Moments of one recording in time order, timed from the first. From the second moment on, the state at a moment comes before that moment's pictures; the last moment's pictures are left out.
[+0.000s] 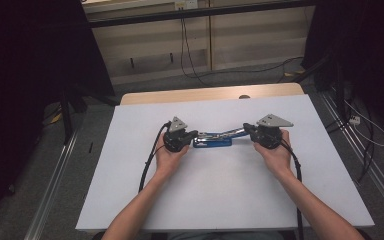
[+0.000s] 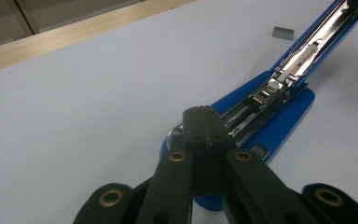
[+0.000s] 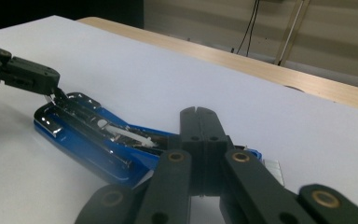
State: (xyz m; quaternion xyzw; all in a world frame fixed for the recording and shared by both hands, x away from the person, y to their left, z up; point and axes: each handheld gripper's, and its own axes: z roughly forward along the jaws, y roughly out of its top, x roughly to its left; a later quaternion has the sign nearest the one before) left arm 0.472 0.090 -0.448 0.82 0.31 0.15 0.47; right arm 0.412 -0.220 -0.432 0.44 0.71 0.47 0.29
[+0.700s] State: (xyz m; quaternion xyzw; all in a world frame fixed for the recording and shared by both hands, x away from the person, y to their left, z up) left arm 0.472 0.089 -0.448 0.82 0.31 0.15 0.47; right arm 0.414 -0.226 -0.444 0.45 0.72 0.45 0.27
